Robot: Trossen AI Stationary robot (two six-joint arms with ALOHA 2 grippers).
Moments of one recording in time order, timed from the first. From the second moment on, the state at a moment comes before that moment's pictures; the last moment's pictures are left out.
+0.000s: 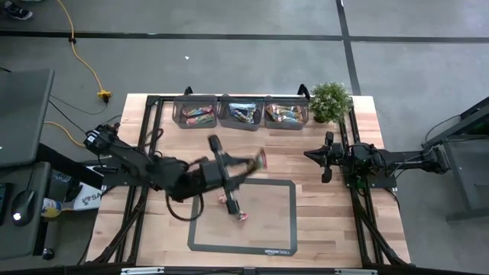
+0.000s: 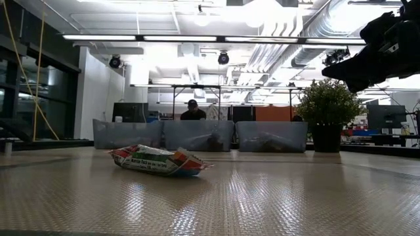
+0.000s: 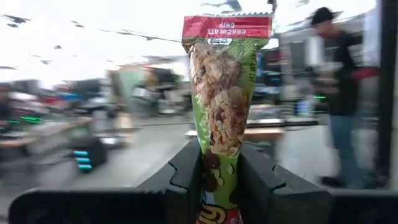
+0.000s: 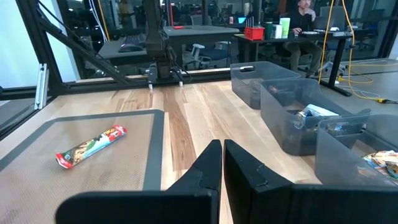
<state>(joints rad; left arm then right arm) -0.51 1.58 1.67 0.19 -0.81 0.32 0.01 0.14 0.01 0.06 0.17 0.07</state>
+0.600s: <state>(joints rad) -0.06 1.30 1.67 -0.17 -0.94 0.42 0.01 0.14 0.01 0.06 0.17 0.07</state>
